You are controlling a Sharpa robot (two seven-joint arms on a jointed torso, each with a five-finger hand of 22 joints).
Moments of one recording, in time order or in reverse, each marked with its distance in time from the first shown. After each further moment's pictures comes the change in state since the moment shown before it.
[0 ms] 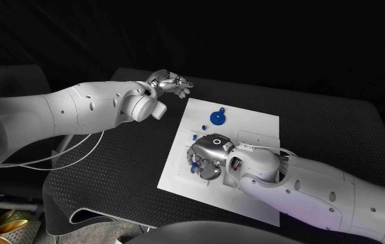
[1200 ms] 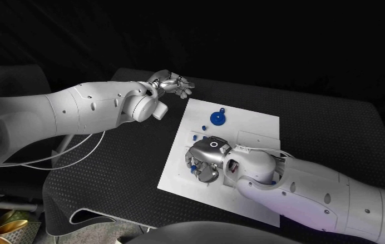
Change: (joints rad) left arm 0.000 0.001 0.000 0.004 0.000 0.003 -0.001; left_hand 0.000 0.000 0.000 0.000 0.000 0.000 0.000 0.000 0.000 0.000 0.000 0.000 0.001 0.000 0.000 0.000 0.000 0.000 0.000 0.000 0.000 0.001; right arm -0.003 0.027 -0.011 -0.016 -0.022 0.025 -0.004; right_hand -0.004 0.004 0.000 -0.006 -0.001 0.004 0.000 0.000 0.000 0.000 0.000 0.001 0.004 0.001 0.003 0.000 0.002 0.000 0.000 0.000 0.004 0.000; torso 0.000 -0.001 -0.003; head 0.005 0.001
